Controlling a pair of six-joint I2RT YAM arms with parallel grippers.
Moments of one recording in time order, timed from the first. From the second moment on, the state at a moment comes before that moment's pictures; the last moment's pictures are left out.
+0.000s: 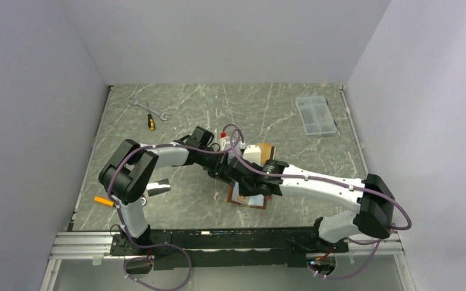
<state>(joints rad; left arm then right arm) -0.57 1.81 0.95 -0.11 0.99 -0.36 1.13 1.38 1.03 -0.82 0.36 0.94</state>
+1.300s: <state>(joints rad) -0.56 1.84 0.96 -0.17 0.92 -0.24 0.88 1.25 0.56 -0.28 0.19 1.00</state>
